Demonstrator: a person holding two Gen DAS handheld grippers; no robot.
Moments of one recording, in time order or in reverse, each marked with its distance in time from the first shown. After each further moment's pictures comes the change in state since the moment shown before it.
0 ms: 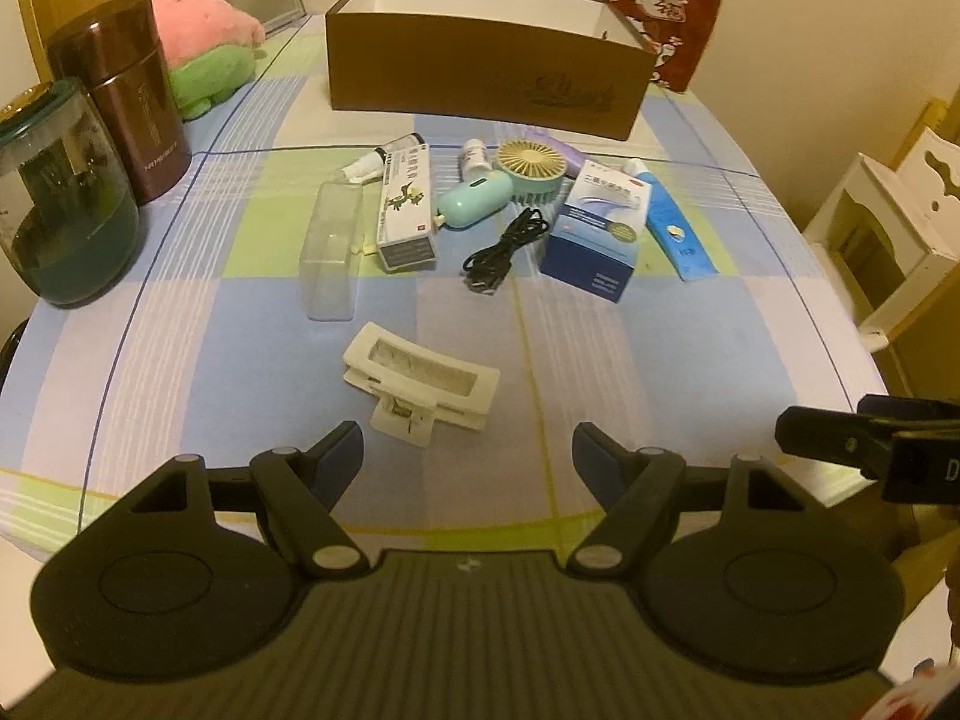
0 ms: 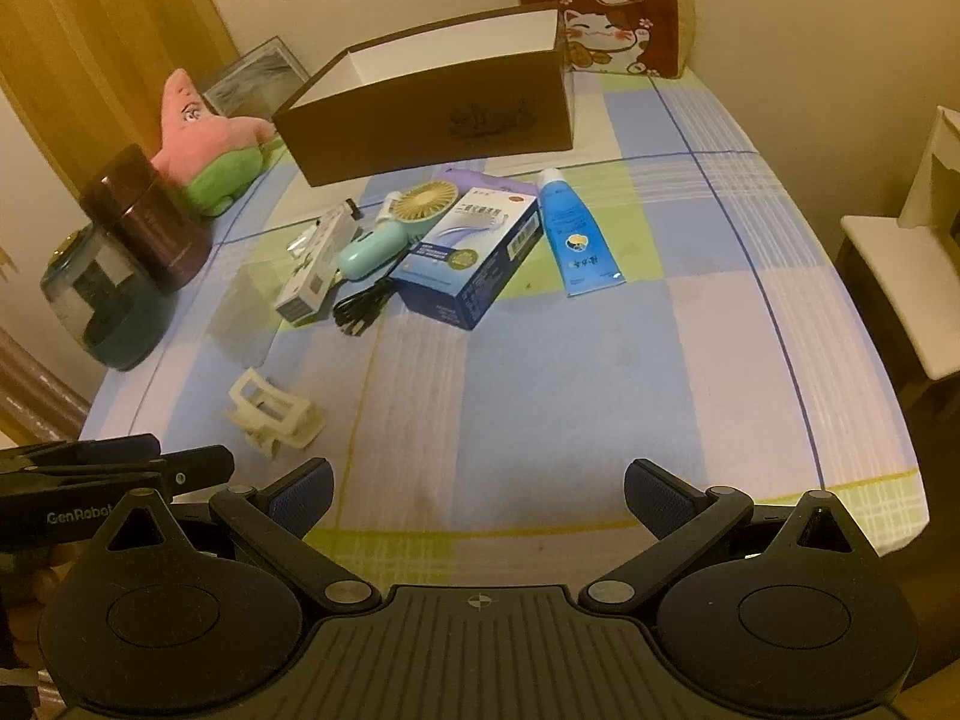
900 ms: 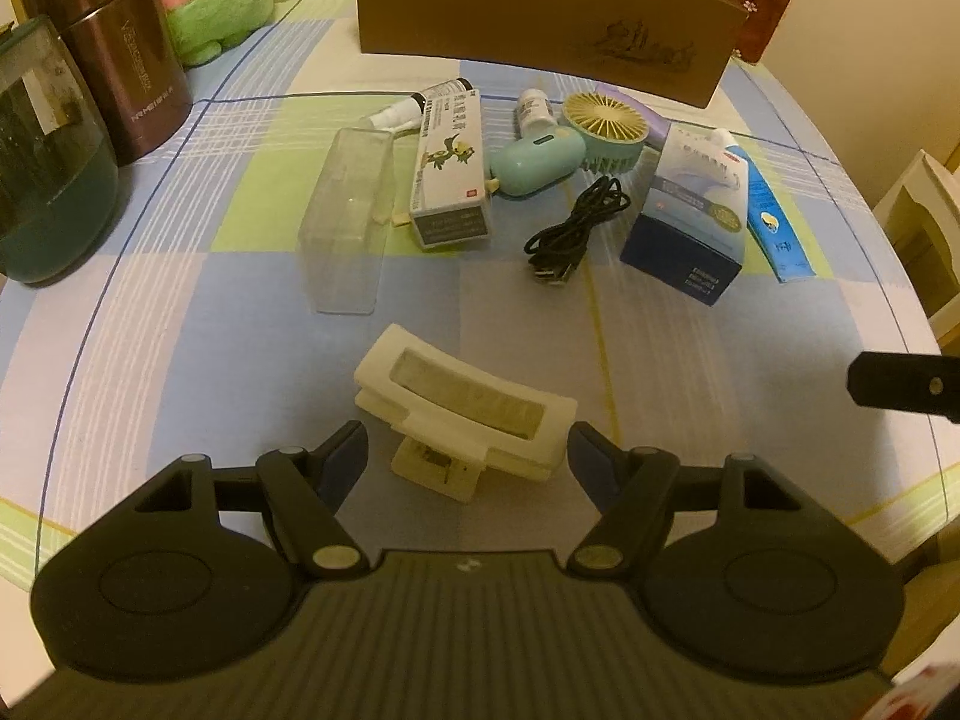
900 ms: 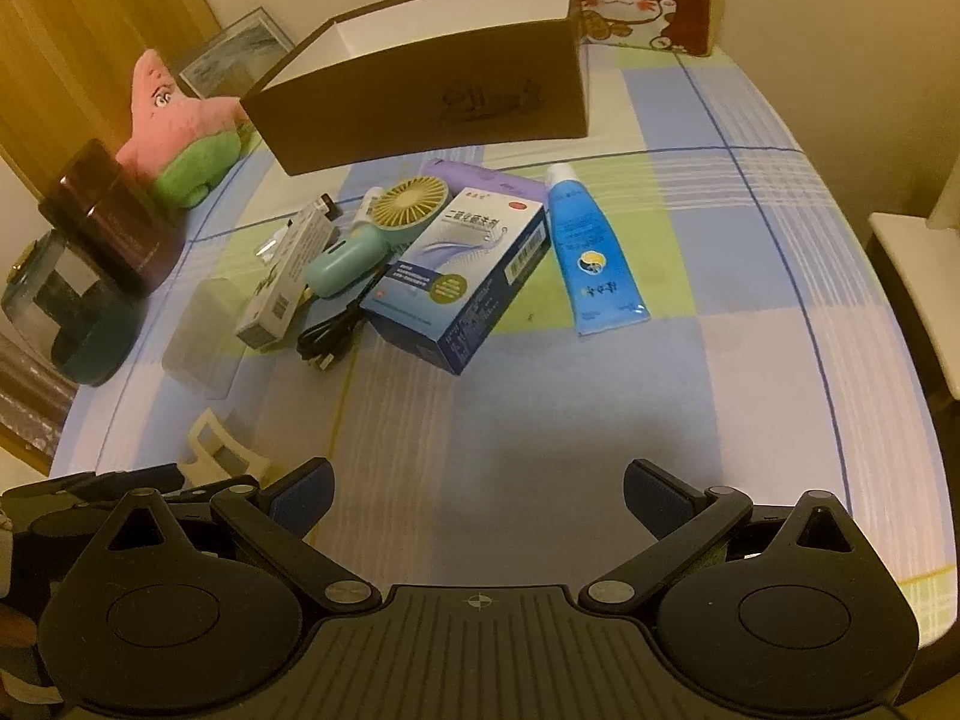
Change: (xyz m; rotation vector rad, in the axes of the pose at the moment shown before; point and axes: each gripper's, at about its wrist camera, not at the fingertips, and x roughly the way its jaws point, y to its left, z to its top) left arm 0.075 0.020 0.015 -0.043 0.072 0.058; right arm 0.060 -0.012 0.049 -0.015 0.077 0.015
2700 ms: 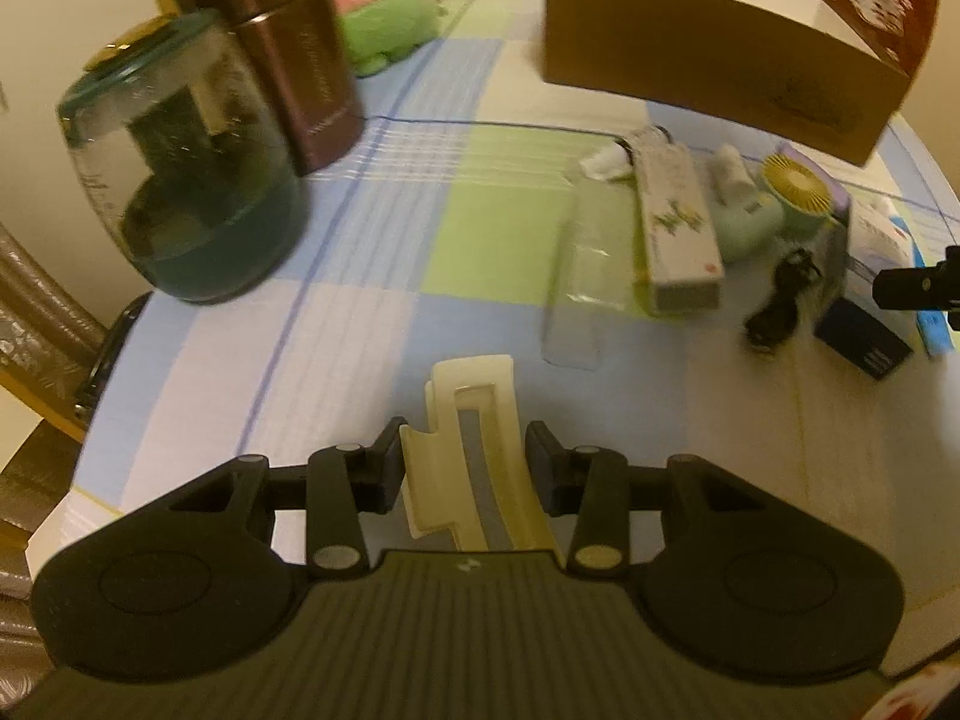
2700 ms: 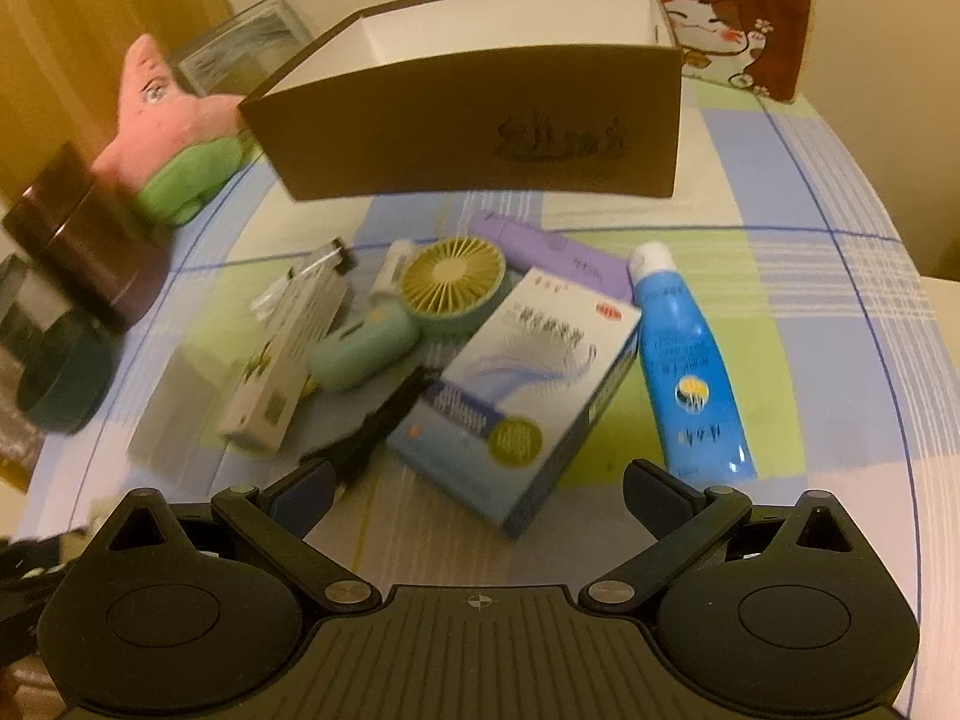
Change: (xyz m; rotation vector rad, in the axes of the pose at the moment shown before) left arm -0.010 0.068 0.026 -0.089 -0.021 0.238; right arm 0.077 0.030 0.068 -0.059 -0.020 -0.017
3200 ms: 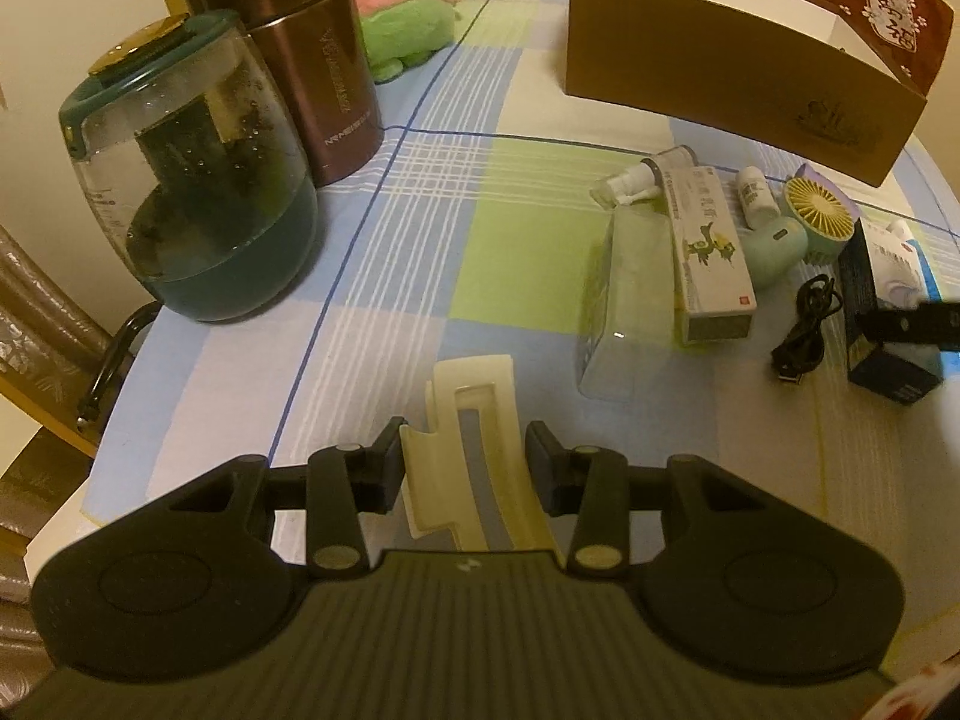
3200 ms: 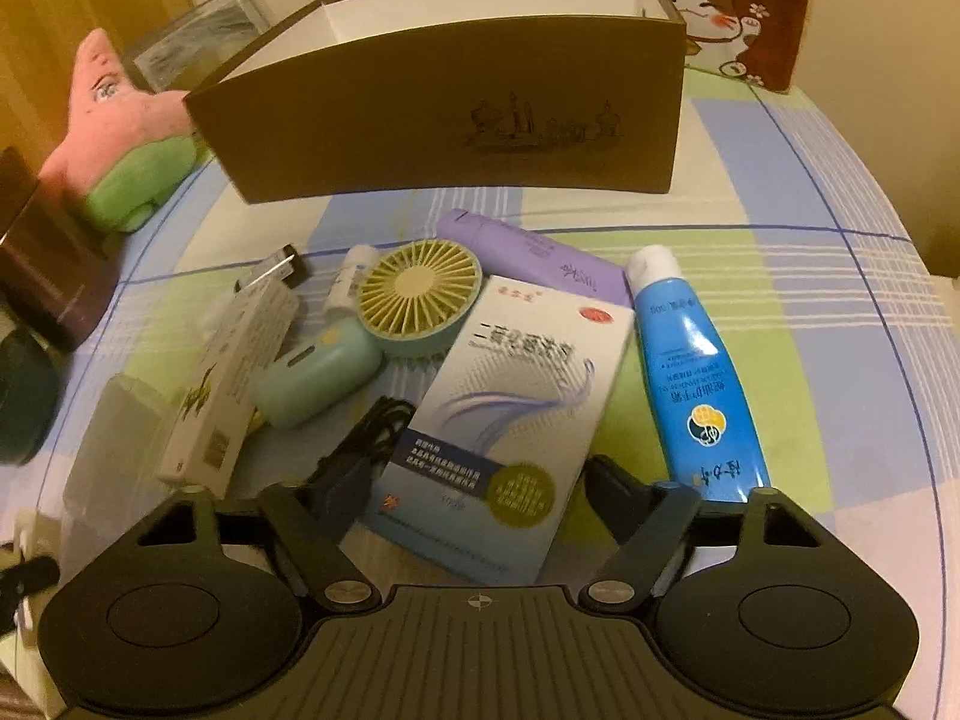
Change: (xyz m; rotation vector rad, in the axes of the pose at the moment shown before) left arm 0.008 0.015 0.012 -0.001 0.004 -0.019; right arm 0.036 -0.003 0.006 -0.002 0.008 -0.047
